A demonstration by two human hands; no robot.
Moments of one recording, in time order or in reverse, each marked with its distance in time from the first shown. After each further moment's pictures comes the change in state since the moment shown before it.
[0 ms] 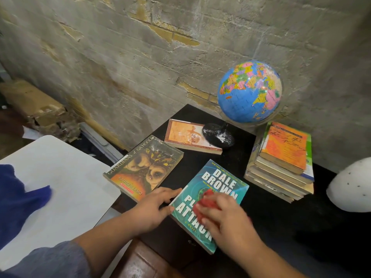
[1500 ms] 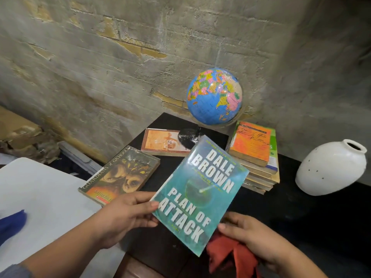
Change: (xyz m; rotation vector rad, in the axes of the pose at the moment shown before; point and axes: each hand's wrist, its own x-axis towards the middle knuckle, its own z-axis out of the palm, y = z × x) left_hand -0.031 0.065 -0.025 -0.894 -0.122 -0.222; right_hand -0.059 0.028 -0.070 1.141 -0.309 0.557
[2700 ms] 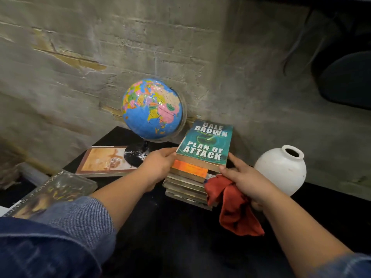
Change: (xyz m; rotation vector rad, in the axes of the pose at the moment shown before) left_hand 0.208 0.083 0.164 0.482 0.237 0.264; right_hand 0.016 -0.060 -0.194 -0.192 0.454 -0.220
